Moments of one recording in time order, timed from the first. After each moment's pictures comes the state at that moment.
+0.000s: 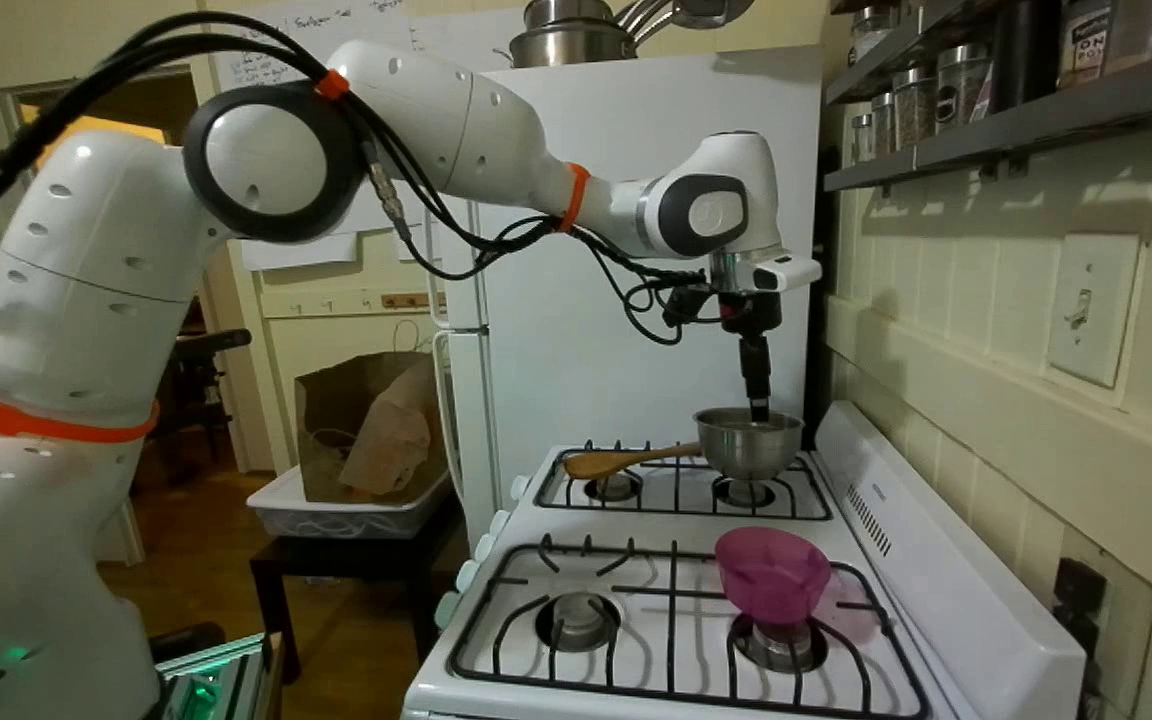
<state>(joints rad) 0.03 0.47 -0.01 -1.41 -0.01 2.05 0.69</state>
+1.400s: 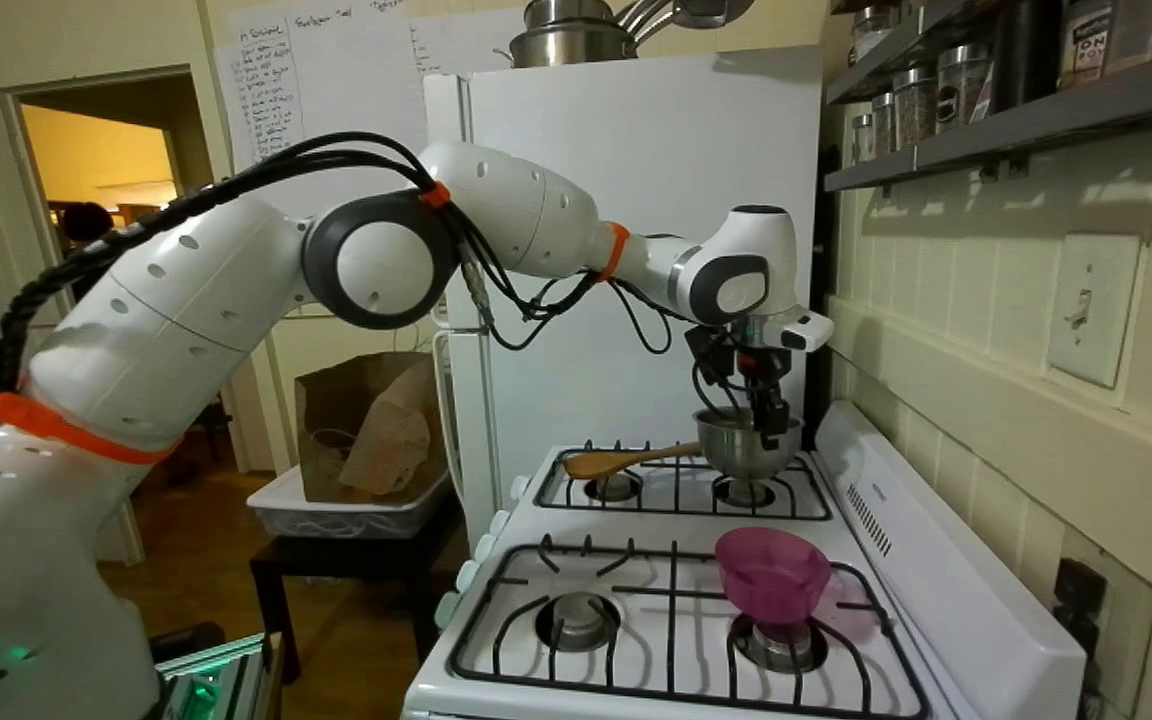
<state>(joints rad) 0.04 0.76 0.04 -1.16 0.11 2.13 0.43</state>
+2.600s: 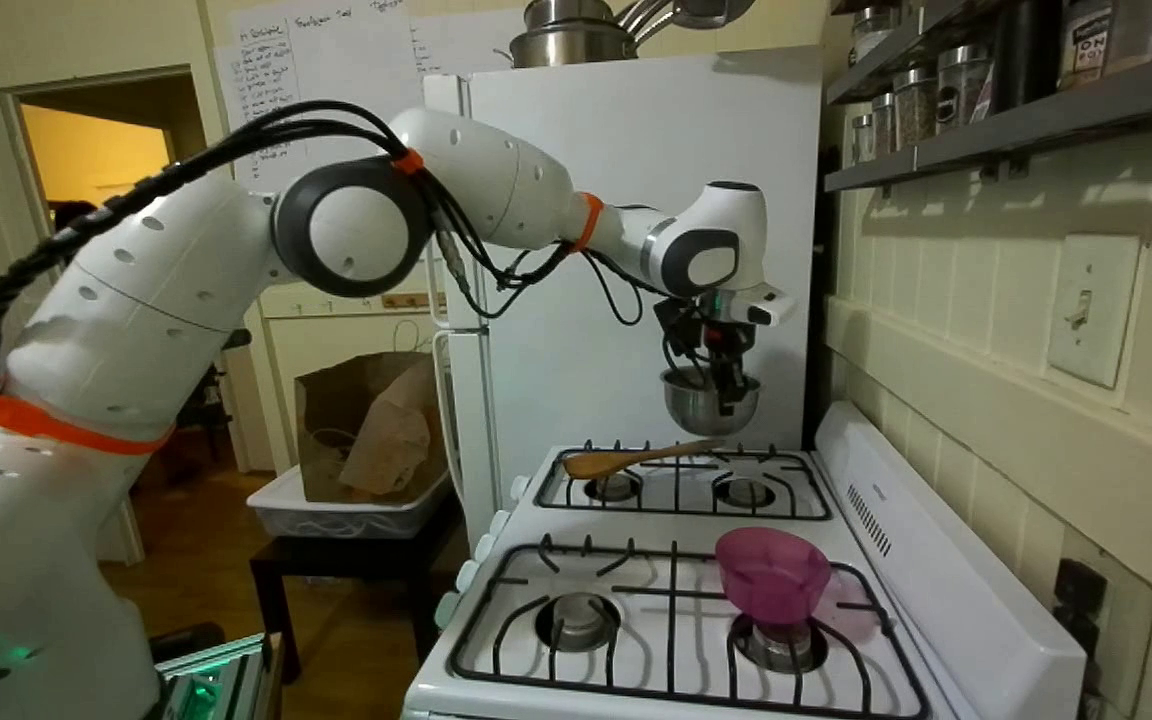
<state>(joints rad) 0.06 0.65 0.08 -1.25 0.16 2.08 0.40</state>
